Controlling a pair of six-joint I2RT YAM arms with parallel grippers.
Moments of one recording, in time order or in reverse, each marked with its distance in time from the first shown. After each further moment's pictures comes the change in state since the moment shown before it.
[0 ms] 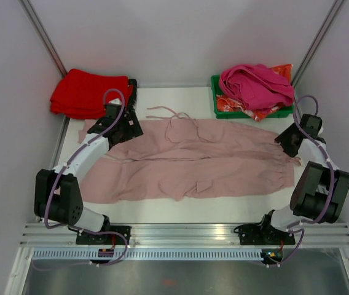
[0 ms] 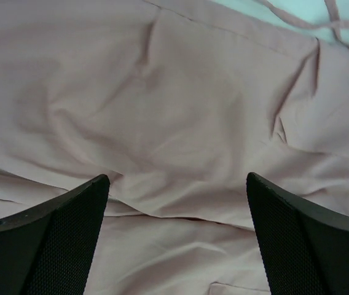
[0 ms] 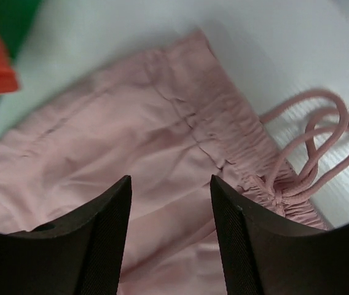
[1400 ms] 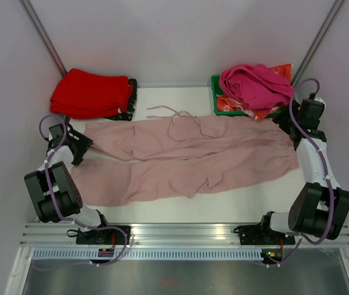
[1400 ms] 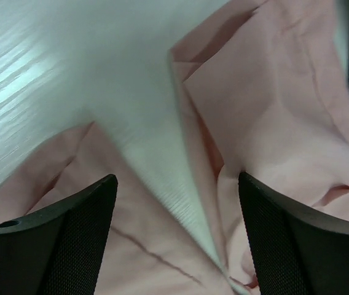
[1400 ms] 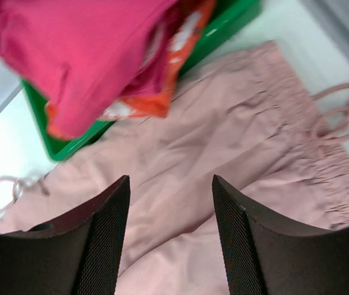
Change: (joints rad) left arm 0.714 0.038 -0.230 0.171 0.160 -0.131; right arm 0.093 -0.099 0.073 0.088 -0.008 -0.014
